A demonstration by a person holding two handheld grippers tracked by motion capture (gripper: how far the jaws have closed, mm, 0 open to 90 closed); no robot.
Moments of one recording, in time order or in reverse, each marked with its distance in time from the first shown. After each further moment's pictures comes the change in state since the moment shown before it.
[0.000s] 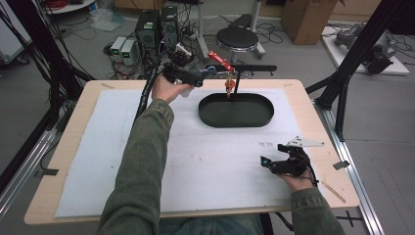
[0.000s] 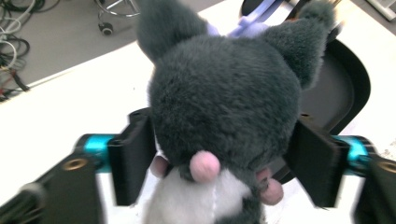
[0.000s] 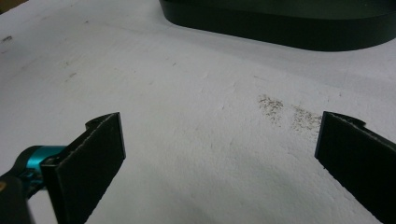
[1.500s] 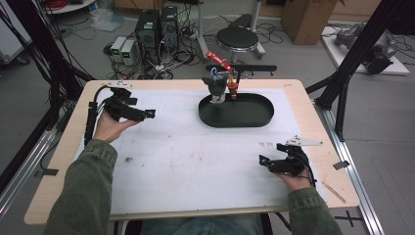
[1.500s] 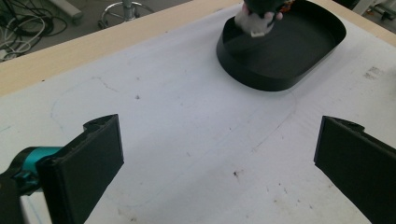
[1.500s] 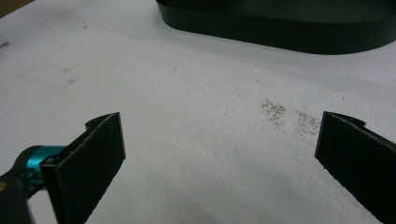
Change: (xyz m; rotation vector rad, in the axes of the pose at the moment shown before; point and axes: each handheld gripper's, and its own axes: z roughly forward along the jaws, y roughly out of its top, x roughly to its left) left arm 0.057 -0.143 -0.108 -0.182 -0.053 0.035; right arm 0.004 0.003 0.003 -0.003 -0.012 0.018
